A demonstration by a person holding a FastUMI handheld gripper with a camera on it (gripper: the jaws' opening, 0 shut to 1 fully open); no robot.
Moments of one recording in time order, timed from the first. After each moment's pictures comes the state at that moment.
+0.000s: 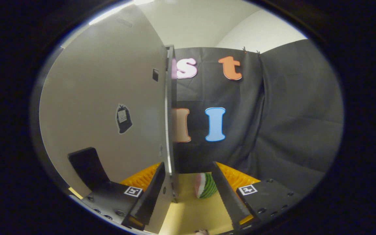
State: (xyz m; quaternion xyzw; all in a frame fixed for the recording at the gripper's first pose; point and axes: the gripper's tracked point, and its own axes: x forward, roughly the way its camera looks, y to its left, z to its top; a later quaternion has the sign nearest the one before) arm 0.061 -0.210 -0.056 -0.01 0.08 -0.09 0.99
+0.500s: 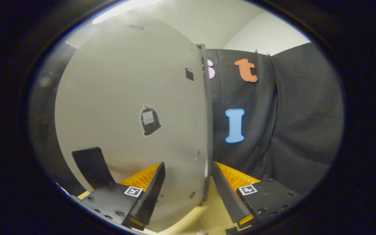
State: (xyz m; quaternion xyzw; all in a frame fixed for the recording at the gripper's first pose) arm 0.100 -0.066 -0.064 0.00 0.06 -0.07 1.00
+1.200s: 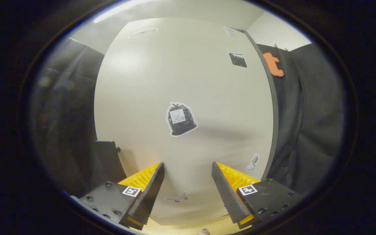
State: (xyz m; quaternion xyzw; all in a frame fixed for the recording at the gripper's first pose) arm 0.232 0.032 -0.086 0.01 0.07 -0.03 1.00
